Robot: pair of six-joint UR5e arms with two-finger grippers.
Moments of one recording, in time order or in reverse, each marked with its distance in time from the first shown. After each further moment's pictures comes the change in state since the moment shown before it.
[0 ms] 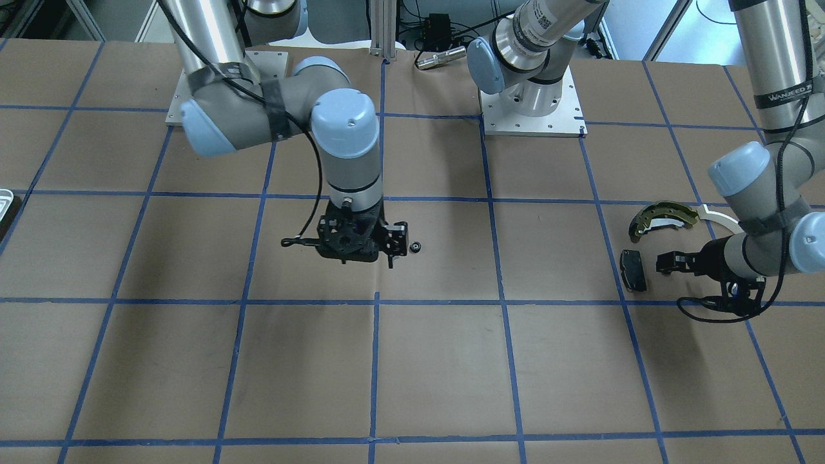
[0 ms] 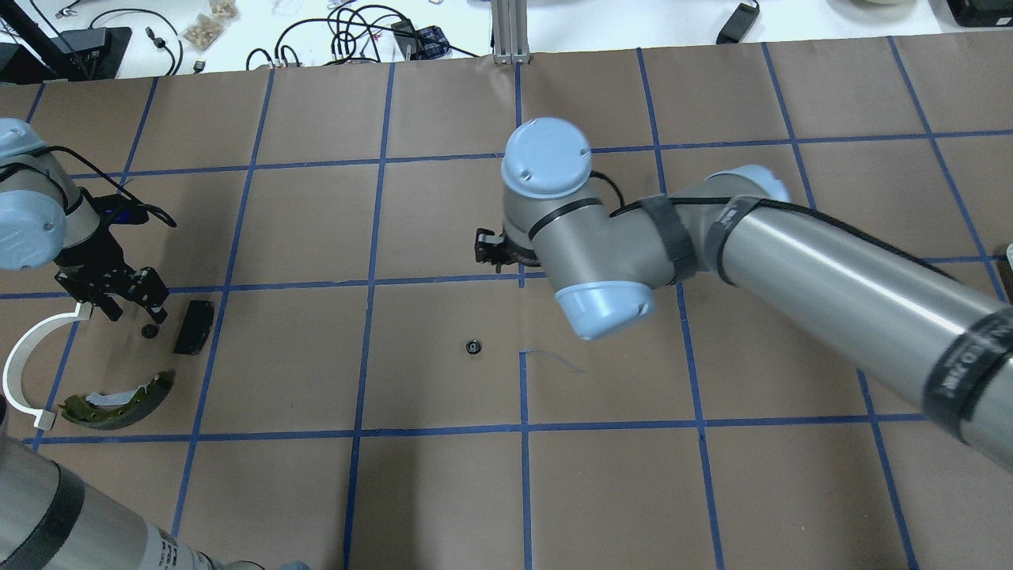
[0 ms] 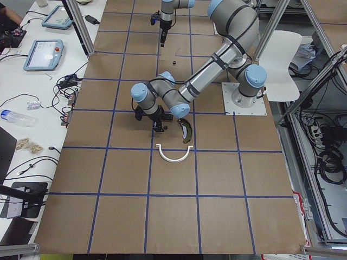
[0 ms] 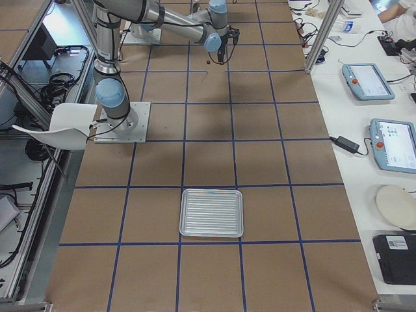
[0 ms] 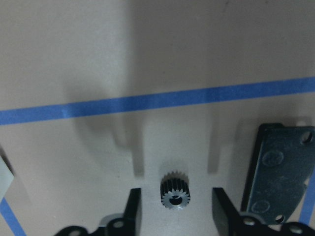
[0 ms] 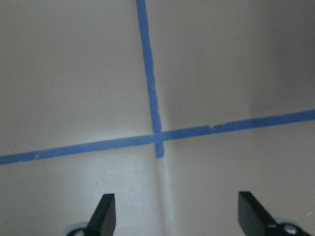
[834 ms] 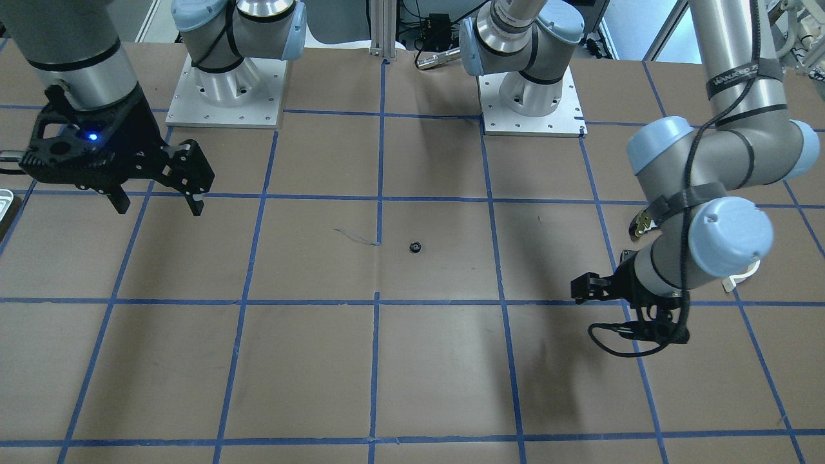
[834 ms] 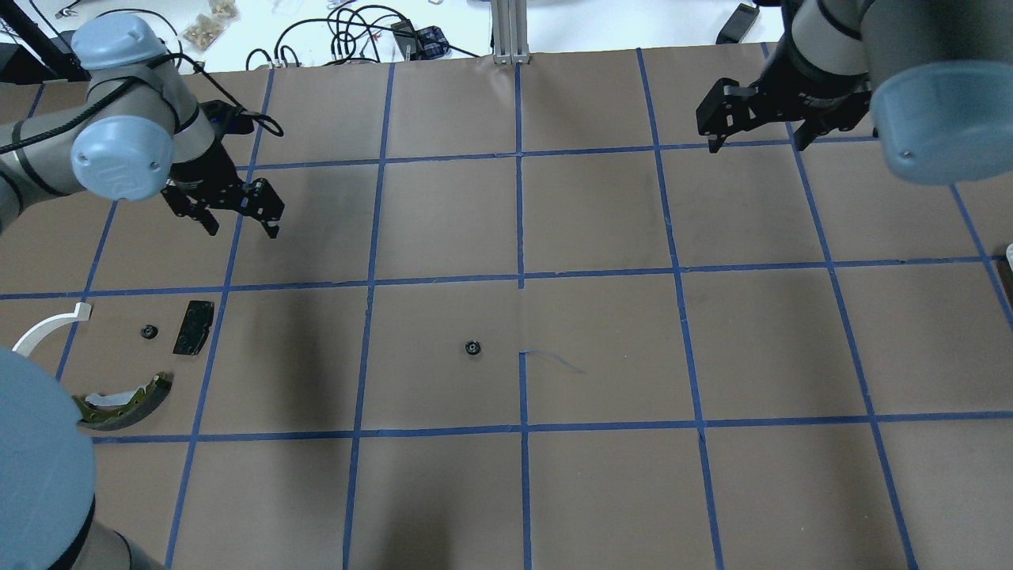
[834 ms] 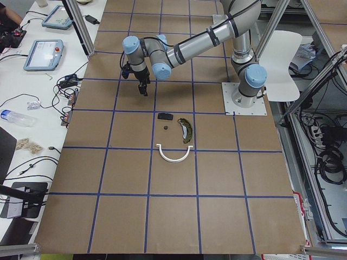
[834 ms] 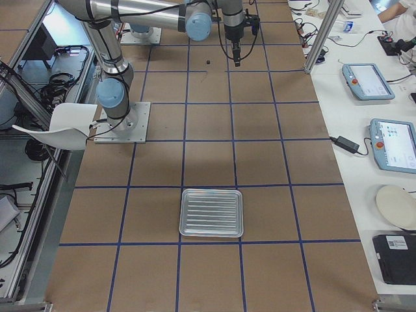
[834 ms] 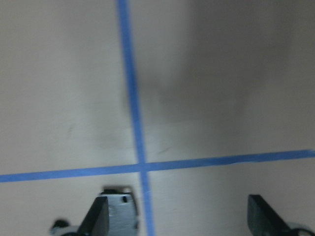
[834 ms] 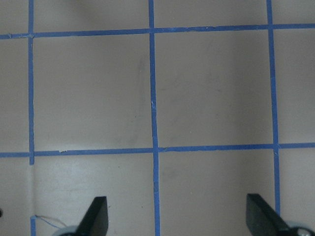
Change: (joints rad) left arm -0.382 0.077 0.109 -0.050 -0.146 -0.372; right arm -0.381 -0.287 -0.202 0.510 -0.005 -0.478
